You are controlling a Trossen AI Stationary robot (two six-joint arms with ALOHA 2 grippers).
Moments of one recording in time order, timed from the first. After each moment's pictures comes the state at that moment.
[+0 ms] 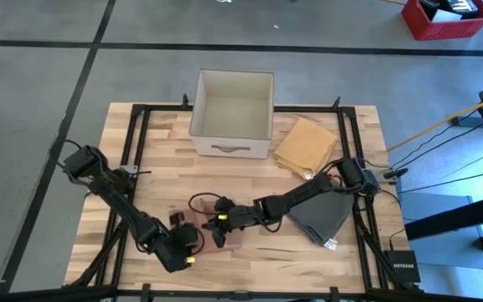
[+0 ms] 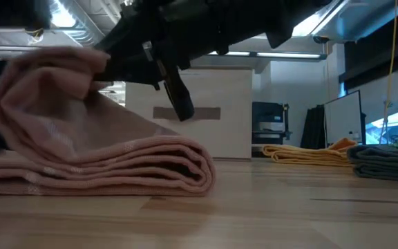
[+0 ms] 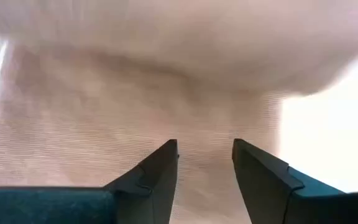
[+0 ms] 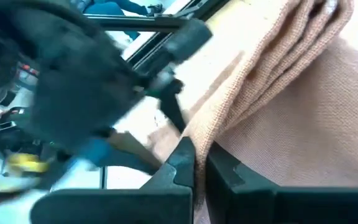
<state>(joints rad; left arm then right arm) -0.79 1.71 0.91 -0.40 -0.45 -0.99 0.32 2.17 1.39 0.38 0.17 0.83</state>
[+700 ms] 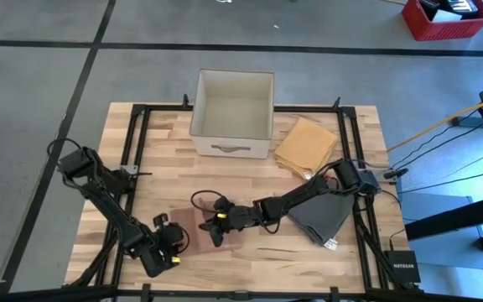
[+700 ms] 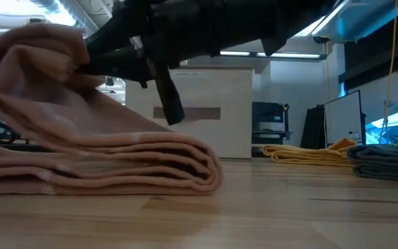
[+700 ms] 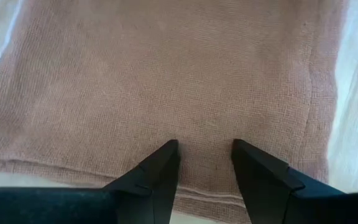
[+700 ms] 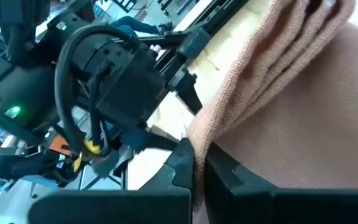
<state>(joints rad) -0.93 1.70 0.83 -0.50 -0.47 -1.29 0.32 2.21 1.40 0.50 0.18 0.91</state>
